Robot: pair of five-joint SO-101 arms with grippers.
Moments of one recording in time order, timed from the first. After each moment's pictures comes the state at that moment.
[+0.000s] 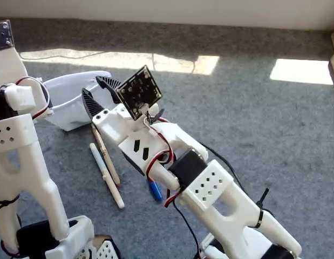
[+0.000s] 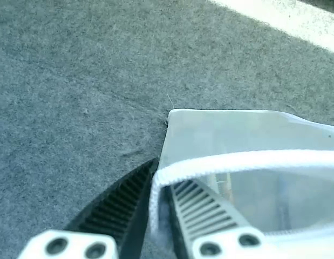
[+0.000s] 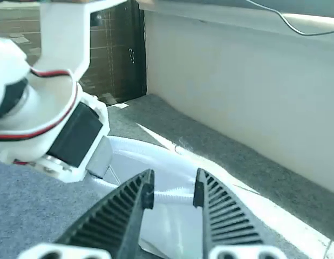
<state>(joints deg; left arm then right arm) -24.9 -18.9 -5.8 92.1 8.7 -48.2 -34.7 26.7 21.9 2.3</state>
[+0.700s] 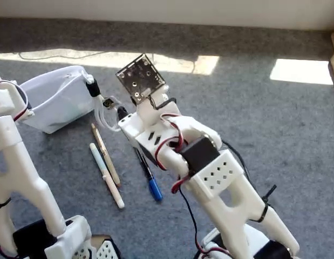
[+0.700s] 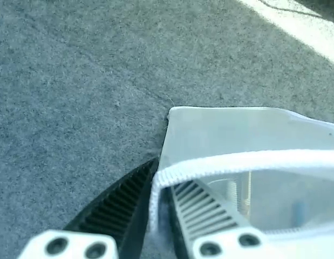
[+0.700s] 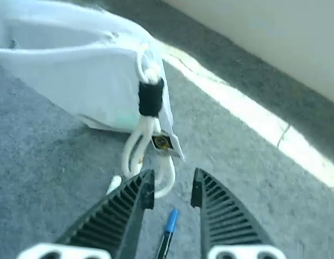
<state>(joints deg) -32.8 -18.7 -6.1 91.5 10.3 -41.0 -29.6 19.2 52.0 5.4</state>
